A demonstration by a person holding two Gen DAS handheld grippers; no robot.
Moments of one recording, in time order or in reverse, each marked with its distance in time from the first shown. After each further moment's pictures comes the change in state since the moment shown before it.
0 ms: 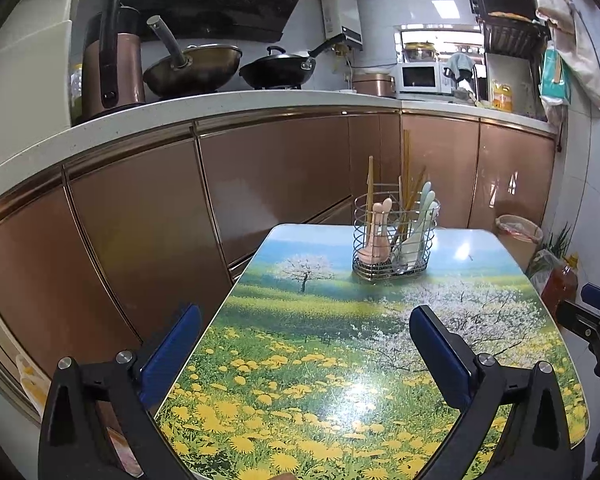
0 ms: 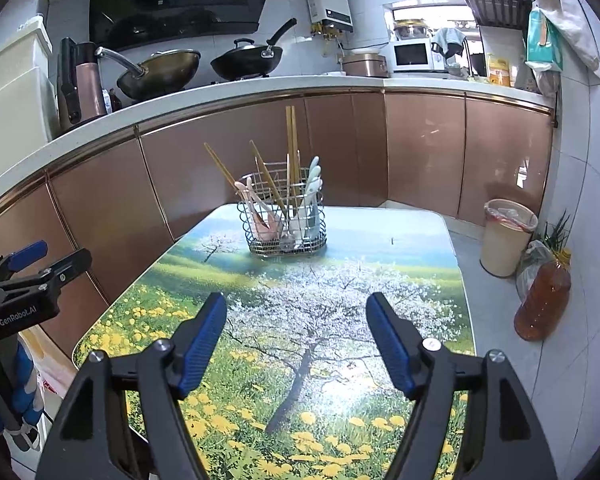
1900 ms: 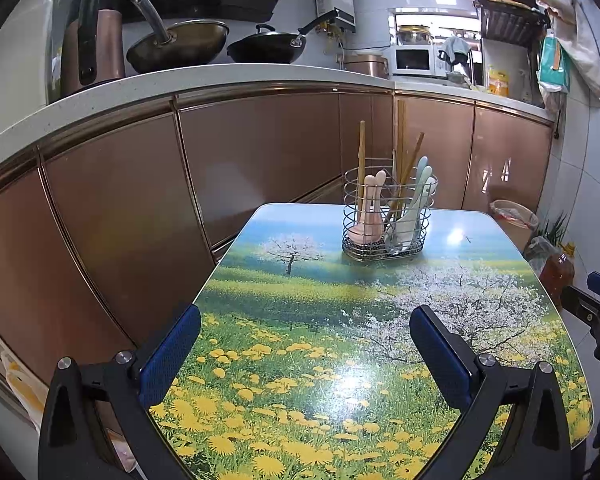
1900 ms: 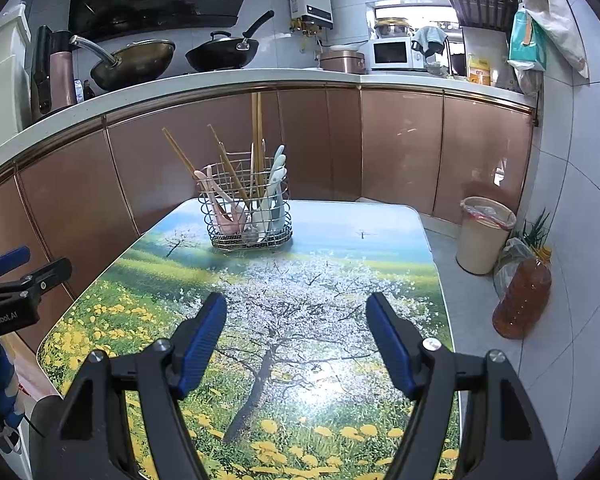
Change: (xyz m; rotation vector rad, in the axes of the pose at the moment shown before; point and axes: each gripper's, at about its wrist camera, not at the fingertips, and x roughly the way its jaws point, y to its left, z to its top) left arm 0.032 -0.009 -0.011 0.001 0.060 -0.039; right arm 0.020 -0.013 -0.007 -0.003 0.000 -0.104
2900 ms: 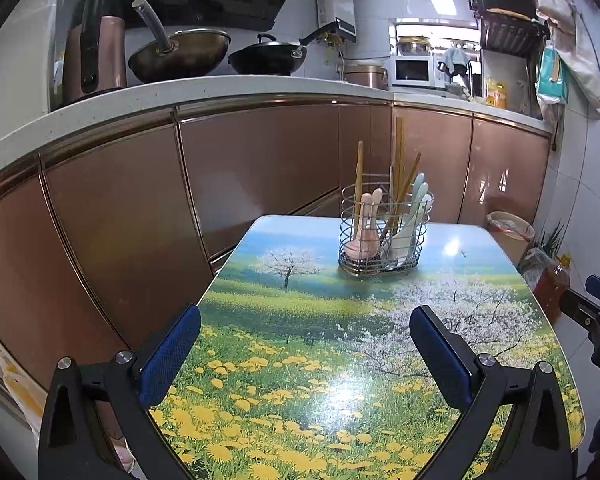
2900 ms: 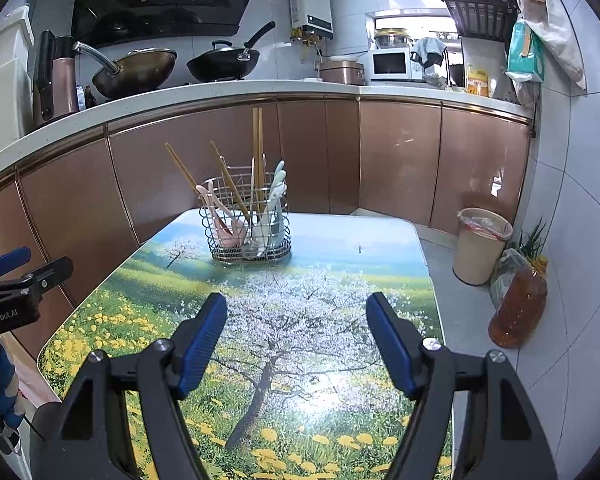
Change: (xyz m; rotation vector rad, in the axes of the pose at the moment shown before) left arm -0.009 0.000 0.011 -0.017 -0.037 -0.011; right arm -0.011 0.002 0.013 -0.013 -0.042 -0.008
